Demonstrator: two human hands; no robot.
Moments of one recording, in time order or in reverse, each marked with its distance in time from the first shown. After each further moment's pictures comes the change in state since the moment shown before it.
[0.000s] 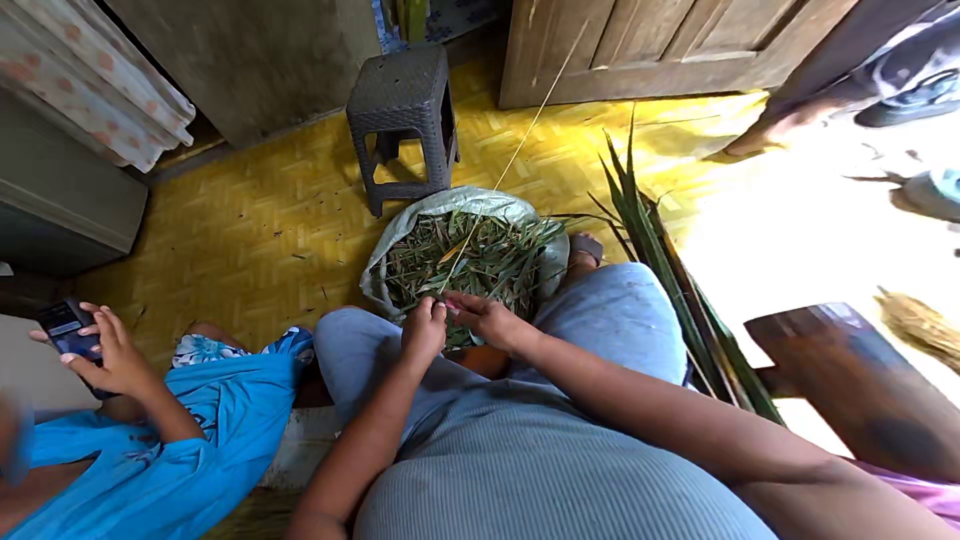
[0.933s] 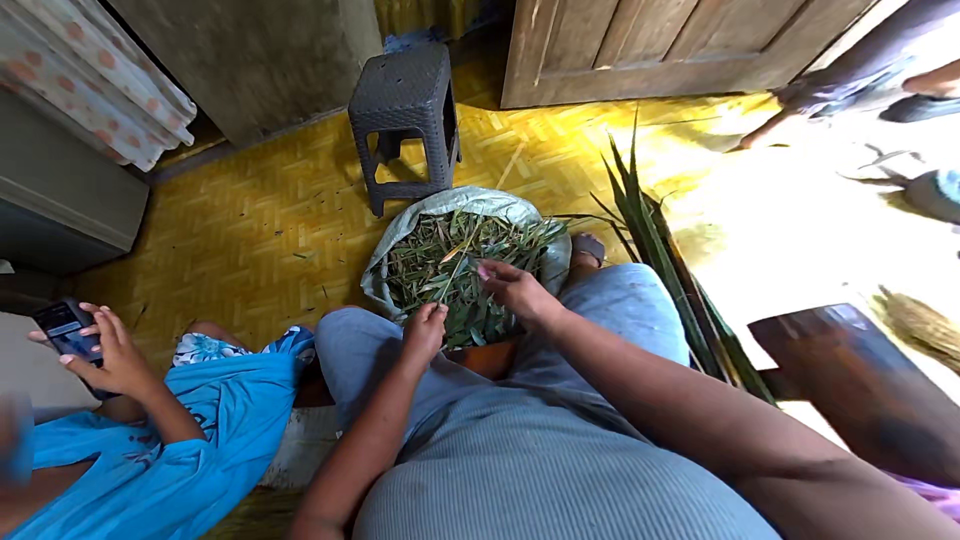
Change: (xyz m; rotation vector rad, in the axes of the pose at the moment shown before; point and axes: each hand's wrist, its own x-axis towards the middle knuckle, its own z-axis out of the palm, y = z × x) left_hand -0.004 -0.008 0.000 -0.282 -0.028 -0.074; right_hand 0.022 0.018 -0.034 0.233 0.261 0.020
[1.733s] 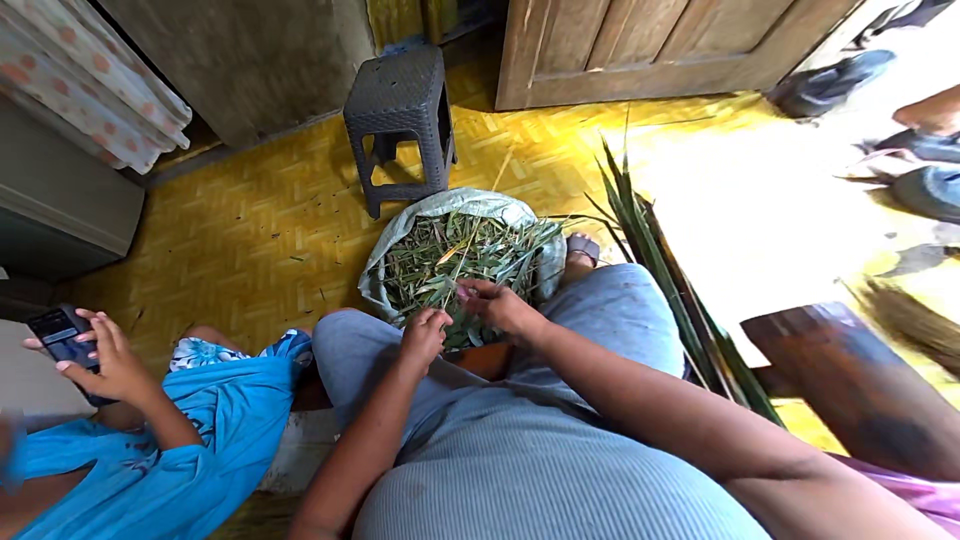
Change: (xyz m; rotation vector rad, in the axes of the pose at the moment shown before) left_hand -0.009 0.008 0.001 -0.129 -0.080 -0.076; right_hand -0.011 0.000 0.014 -0.060 -0.113 0.009
